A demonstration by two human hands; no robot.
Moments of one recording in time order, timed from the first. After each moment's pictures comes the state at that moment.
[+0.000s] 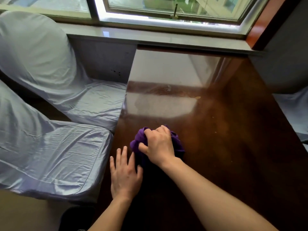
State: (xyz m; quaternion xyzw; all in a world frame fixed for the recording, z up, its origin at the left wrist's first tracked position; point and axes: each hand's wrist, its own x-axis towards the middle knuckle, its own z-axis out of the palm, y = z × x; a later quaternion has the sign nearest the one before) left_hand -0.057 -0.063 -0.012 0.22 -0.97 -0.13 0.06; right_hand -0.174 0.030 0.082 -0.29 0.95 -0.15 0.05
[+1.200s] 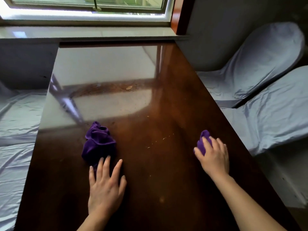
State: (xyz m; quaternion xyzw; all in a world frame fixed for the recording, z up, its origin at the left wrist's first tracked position) left_hand -0.054 0.086 -0.011 0.04 -0.99 -0.09 0.01; right_hand -0.152 0.440 0.024 0.07 1.00 -0.05 -0.02
